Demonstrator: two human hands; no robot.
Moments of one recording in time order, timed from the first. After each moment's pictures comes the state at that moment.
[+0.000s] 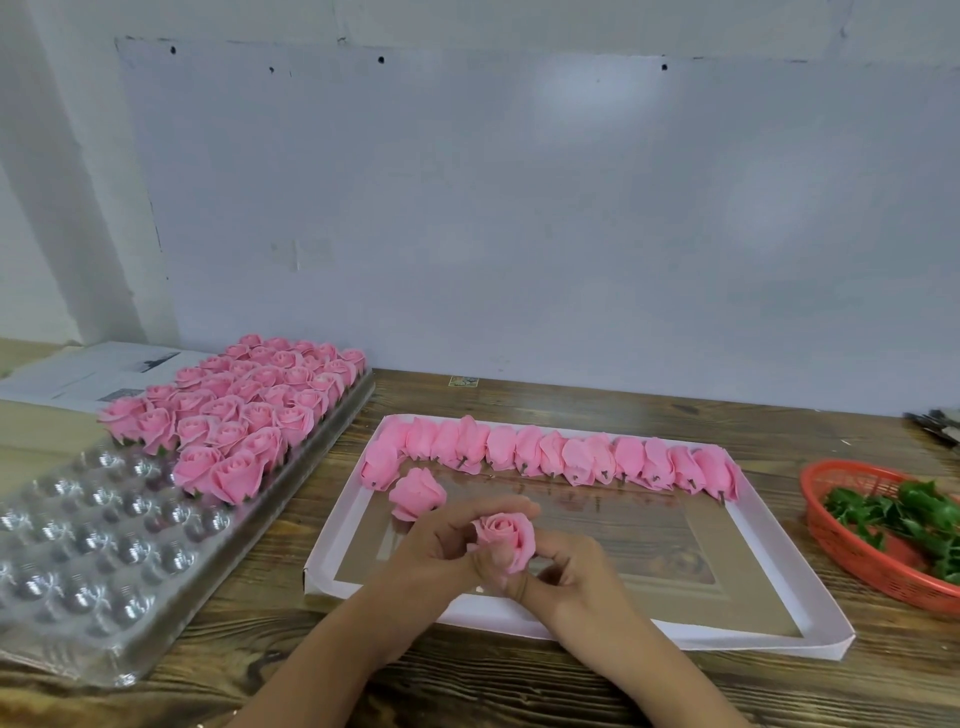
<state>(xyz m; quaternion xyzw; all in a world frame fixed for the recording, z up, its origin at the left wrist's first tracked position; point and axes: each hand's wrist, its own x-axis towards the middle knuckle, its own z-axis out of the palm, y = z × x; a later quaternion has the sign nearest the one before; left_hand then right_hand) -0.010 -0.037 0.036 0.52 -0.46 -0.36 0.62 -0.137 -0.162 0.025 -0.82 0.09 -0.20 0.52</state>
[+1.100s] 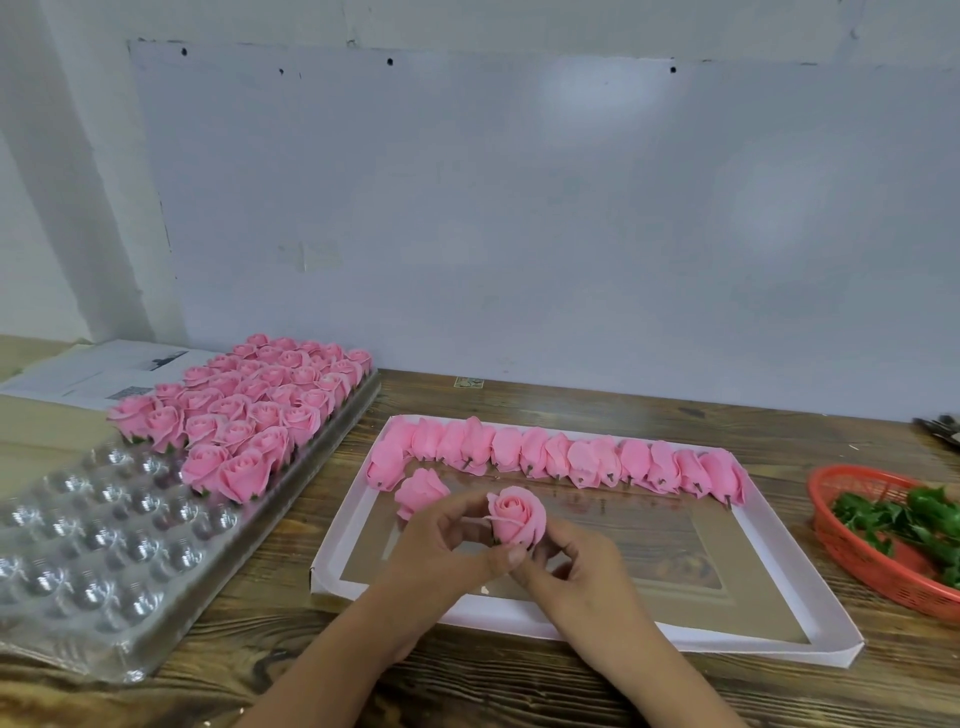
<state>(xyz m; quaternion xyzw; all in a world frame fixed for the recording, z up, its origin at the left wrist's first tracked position) -0.005 -0.044 0.026 0.62 -0.40 -0.29 0.61 -0.132 -0.165 0.019 -0.84 0.18 -0.24 0.45</state>
